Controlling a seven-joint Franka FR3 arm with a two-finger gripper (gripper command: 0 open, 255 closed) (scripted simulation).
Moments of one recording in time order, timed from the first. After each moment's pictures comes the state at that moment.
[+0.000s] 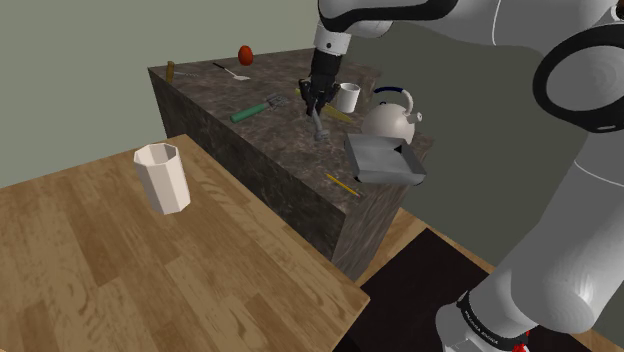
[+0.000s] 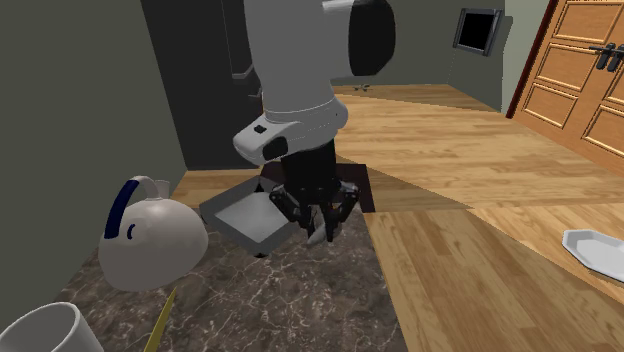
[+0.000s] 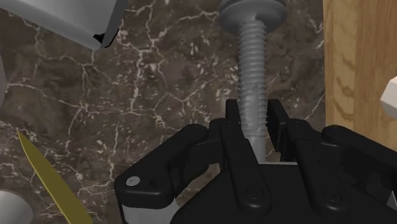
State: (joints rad) arm 0.04 0.21 -0.02 -1.57 0.15 1.79 0.10
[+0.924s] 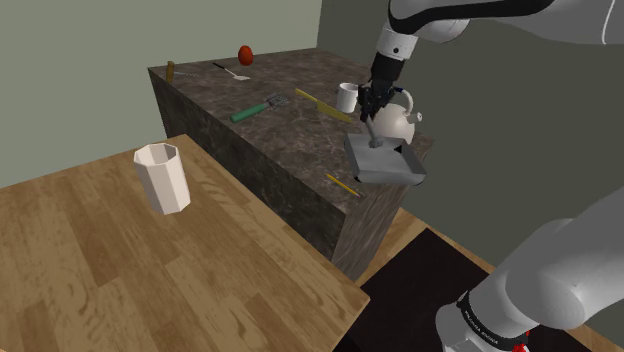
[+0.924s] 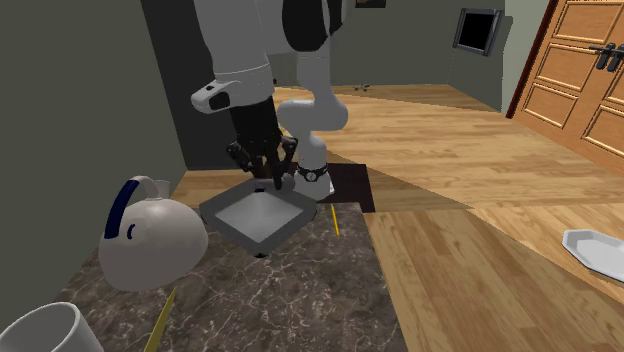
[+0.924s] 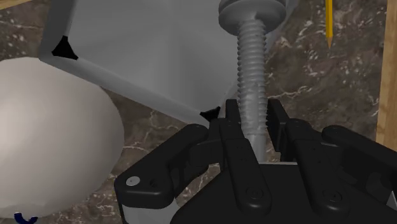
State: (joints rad) arm -0.05 -0.15 -0.11 -1.97 0.13 1.81 -0.08
